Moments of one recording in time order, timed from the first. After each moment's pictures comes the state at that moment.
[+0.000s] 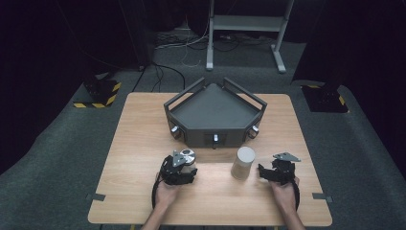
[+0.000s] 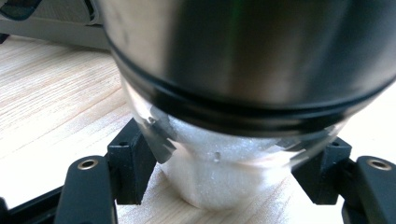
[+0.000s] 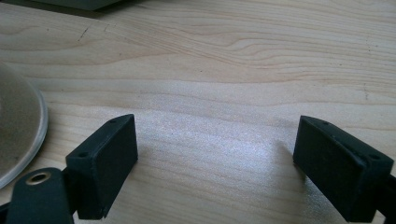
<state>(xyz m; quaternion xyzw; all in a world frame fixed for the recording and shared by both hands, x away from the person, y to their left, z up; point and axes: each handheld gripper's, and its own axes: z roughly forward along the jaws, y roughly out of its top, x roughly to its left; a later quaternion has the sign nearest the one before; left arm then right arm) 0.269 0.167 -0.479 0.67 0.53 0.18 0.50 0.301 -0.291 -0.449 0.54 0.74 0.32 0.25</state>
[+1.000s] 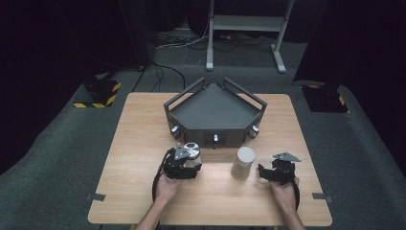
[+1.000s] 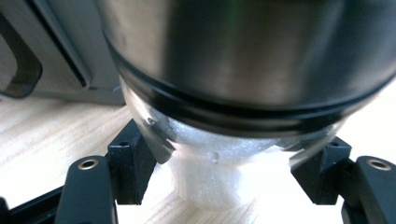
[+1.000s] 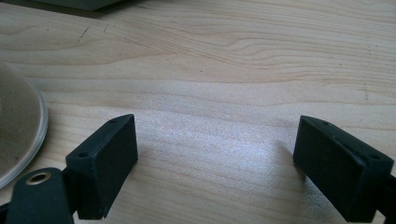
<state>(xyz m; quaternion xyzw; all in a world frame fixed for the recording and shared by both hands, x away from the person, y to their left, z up) 0.301 0.190 -0.400 0.81 0.39 0.17 0.40 0.301 -0.291 -0.449 0.54 0.74 0.32 0.25</state>
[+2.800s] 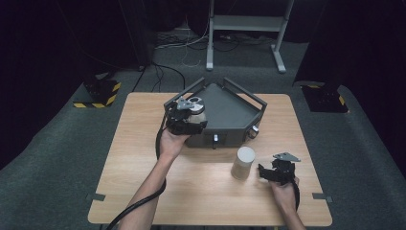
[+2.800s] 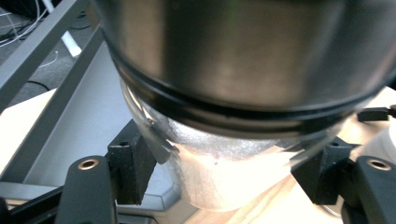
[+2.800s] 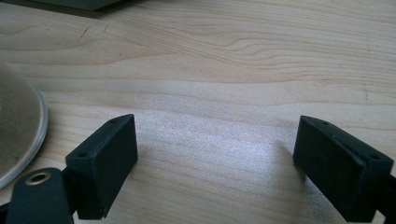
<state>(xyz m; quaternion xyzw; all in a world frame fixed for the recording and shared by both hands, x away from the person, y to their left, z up) 0.375 0.178 -0.297 0.79 0.41 0.20 0.42 0.301 -0.291 -0.449 0.54 0.74 0.32 0.25</state>
